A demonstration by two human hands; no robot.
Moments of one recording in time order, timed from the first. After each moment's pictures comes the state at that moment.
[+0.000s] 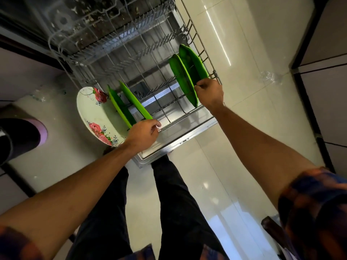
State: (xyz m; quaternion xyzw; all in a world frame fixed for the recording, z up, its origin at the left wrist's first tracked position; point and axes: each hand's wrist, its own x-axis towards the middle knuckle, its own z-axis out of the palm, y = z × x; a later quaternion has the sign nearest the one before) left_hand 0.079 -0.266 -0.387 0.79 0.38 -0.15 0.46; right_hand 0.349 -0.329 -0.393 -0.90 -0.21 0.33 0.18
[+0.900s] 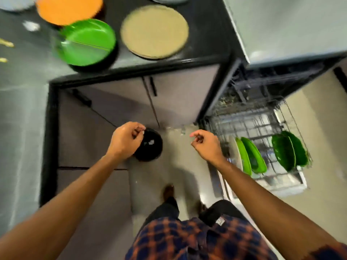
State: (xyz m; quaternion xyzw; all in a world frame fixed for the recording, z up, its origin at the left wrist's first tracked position) left_hand -0.497 -0.036 -0.091 0.78 0.55 0.16 0.26; right_hand -0.215 -0.135 -0.138 -0.77 -0.46 0.35 0.28
